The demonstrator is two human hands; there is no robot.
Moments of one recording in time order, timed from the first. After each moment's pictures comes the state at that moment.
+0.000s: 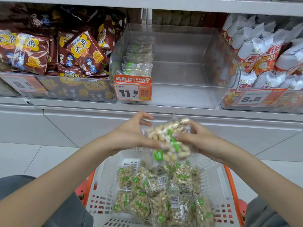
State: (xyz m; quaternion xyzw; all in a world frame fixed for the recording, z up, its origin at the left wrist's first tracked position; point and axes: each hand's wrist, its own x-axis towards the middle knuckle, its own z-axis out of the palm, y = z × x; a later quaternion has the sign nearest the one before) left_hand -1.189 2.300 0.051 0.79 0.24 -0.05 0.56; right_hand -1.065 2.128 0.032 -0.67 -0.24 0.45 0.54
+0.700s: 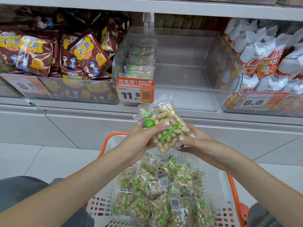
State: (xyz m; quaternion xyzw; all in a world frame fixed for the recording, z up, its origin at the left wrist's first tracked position) left_hand -1.181 2.276 0.033 0.56 0.22 0.07 0.80; right_hand -1.068 2.124 0.029 -0.63 -0.28 0.48 0.55
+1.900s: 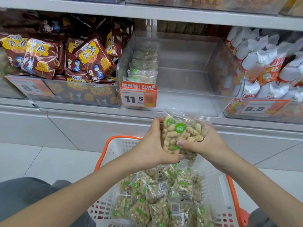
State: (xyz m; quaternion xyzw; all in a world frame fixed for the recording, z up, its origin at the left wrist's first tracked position) left_hand -1.180 2.268 0.036 0.79 0.13 0.07 0.60; right_hand -1.071 2.129 0.051 -0.64 -0.33 0.33 0.61
